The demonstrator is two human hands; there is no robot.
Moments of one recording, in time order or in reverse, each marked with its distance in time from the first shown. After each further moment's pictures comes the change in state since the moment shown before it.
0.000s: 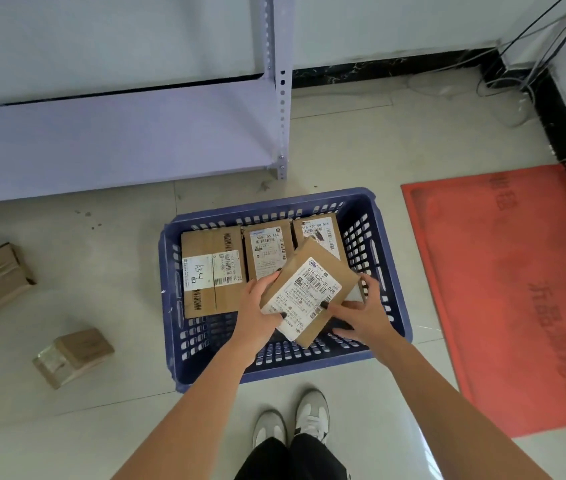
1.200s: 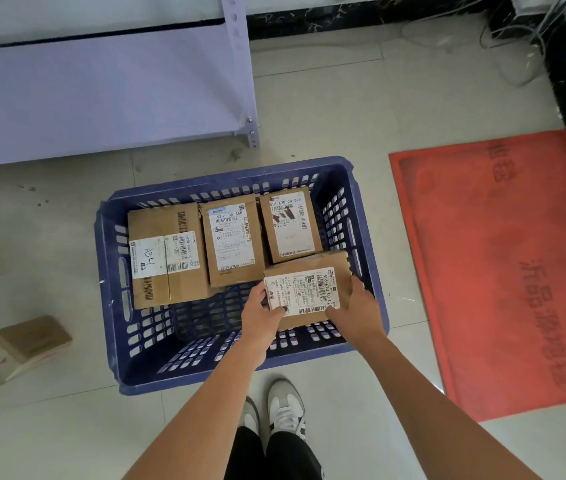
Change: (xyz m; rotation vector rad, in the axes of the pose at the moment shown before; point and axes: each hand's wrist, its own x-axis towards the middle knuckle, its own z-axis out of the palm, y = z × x) left_hand 0.037 -0.040 0.096 -0.130 0.104 -0.331; right_hand 0.051 0.038 -0.046 -0.803 0.257 -0.025
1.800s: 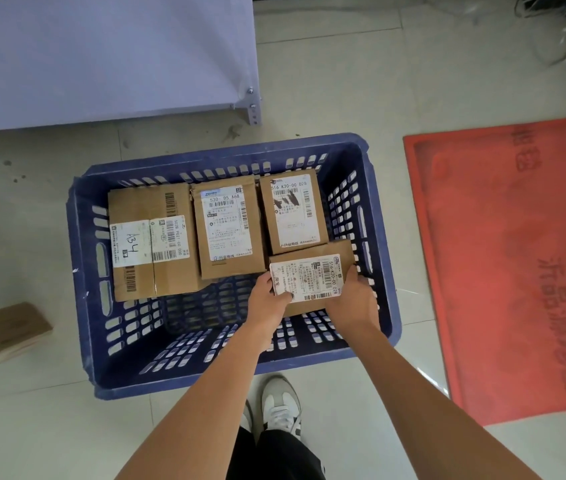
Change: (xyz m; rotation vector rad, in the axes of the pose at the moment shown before) left_hand 0.047 -0.014 0.020 -0.038 -0.056 -0.055; right_hand 0.035 -0.002 0.028 -0.155 0.053 -0.001
